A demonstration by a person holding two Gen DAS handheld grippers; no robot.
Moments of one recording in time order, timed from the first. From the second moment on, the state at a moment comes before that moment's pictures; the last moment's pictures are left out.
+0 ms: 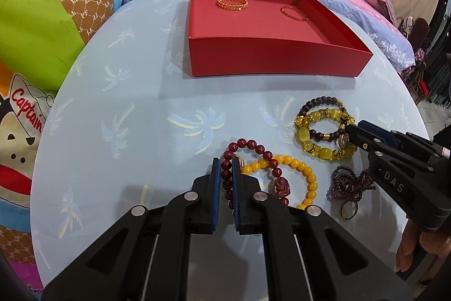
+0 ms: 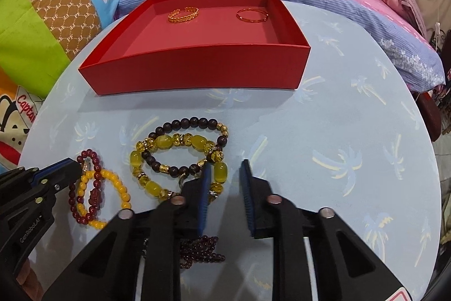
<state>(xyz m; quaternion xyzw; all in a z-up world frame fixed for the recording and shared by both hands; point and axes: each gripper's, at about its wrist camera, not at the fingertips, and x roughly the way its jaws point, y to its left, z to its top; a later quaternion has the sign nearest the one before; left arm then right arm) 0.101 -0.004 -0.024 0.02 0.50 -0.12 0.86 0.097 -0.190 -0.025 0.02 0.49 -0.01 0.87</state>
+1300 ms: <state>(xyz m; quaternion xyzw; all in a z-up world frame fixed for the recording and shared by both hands) 0.198 -0.061 0.102 -0.03 0.40 -0.24 0.89 0.164 -0.209 0.110 0.08 0.37 0.04 0.93</state>
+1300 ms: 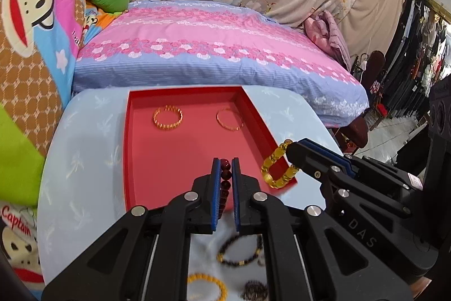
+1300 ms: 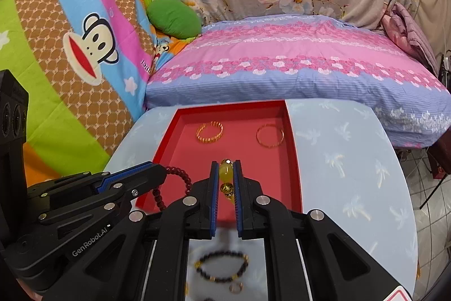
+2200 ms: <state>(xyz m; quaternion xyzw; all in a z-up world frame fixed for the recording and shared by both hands) 0.322 -0.052 -0.016 0.01 0.49 -0.16 0.86 0.282 -0.234 0.009 0.06 0.45 -0.01 0.89</state>
